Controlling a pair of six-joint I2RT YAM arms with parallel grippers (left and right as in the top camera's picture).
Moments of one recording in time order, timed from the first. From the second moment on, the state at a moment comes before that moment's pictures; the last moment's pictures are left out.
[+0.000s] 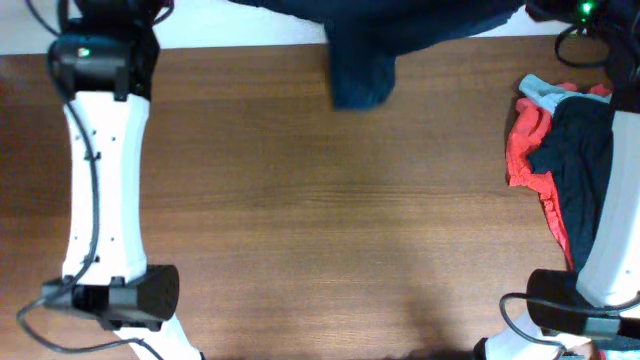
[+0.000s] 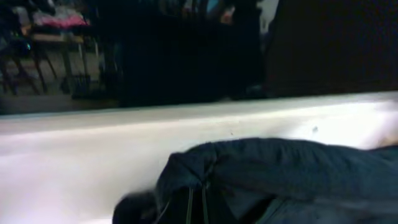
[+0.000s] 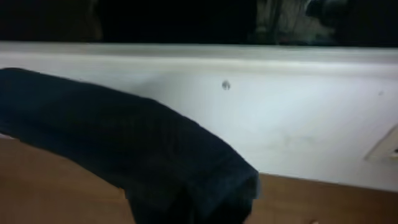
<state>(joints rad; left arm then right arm) -0.08 1.93 2.39 -0.56 0.26 -0.11 -0.11 1.81 2.48 -1.03 -0.31 -0.06</state>
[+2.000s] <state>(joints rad) -0.21 2.23 2.08 -1.68 0.09 -0.07 -0.11 1.74 1.74 -1.63 -0.26 -0.14</state>
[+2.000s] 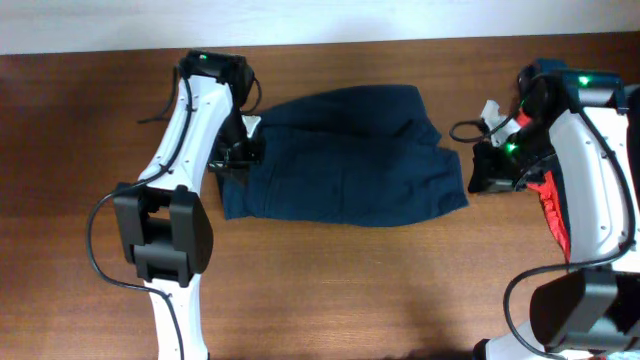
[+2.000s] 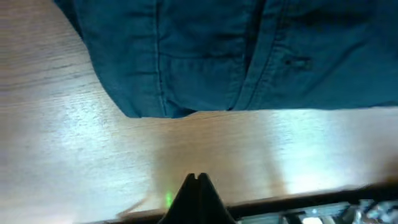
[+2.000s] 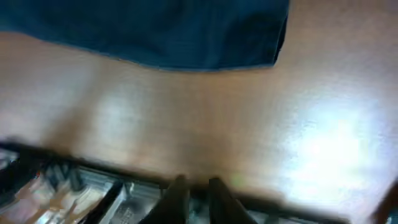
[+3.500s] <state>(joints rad) -0.16 2.35 2.08 -1.10 0.15 0.01 -0.11 1.77 1.72 -1.40 -0.18 -0.12</state>
